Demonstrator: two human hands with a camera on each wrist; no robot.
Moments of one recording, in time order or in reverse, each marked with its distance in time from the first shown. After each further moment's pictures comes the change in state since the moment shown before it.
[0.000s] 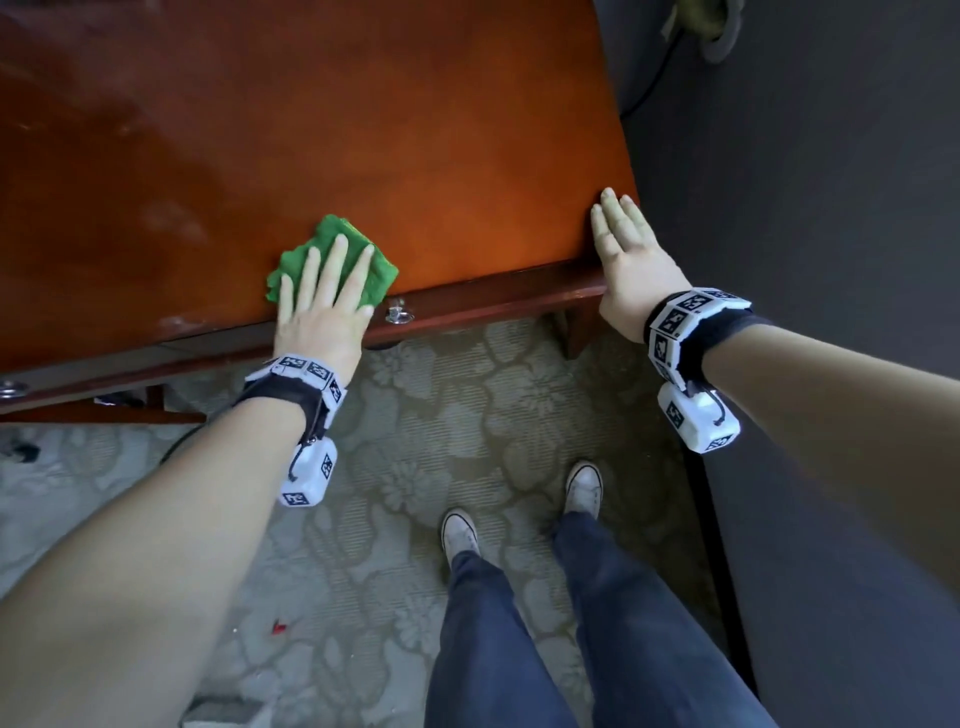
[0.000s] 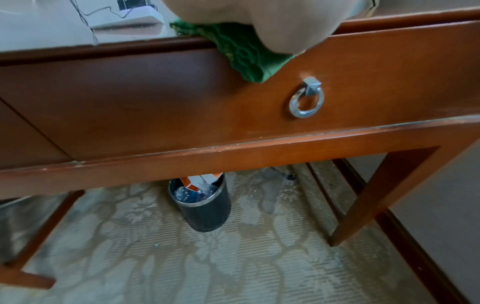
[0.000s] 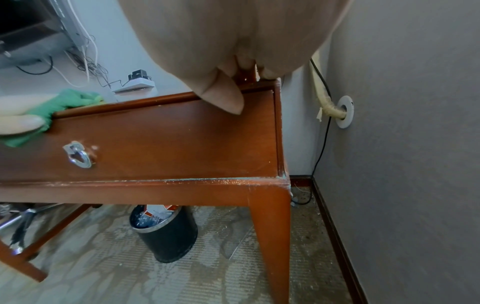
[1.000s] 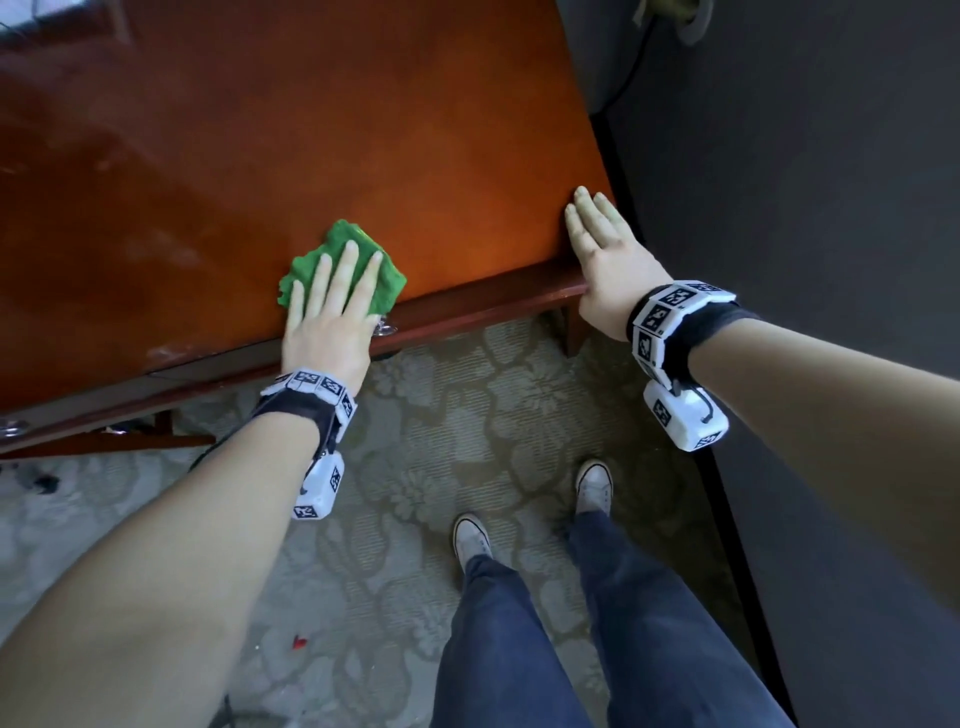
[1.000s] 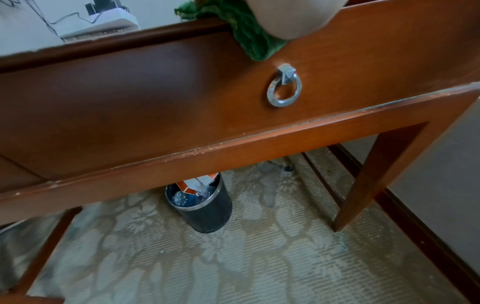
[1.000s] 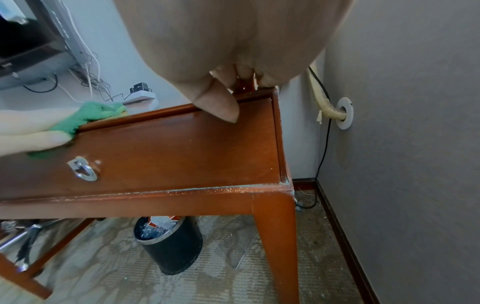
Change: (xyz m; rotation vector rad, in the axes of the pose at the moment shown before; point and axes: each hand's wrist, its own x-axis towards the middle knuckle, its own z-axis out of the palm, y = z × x) left_hand 0.012 0.030 -0.003 0.060 0.053 0.097; right_hand 0.002 0.007 0.001 0.049 -0.005 -0.022
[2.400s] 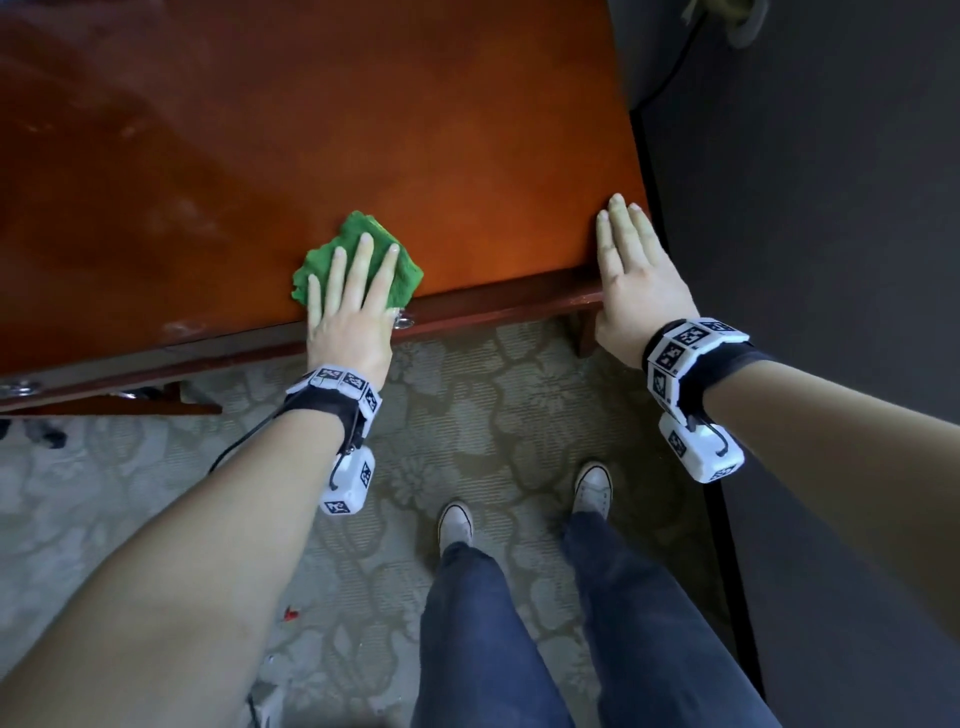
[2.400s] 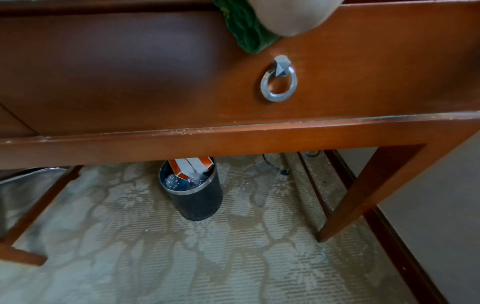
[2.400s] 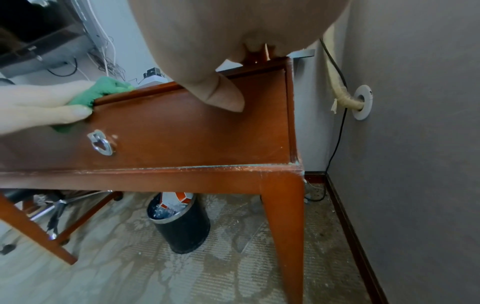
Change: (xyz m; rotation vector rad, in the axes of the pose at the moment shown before) left_hand -0.004 0.010 0.004 -0.031 -0.005 -0.119; right_hand -0.004 -0.005 0.016 -0.186 0.106 -0.053
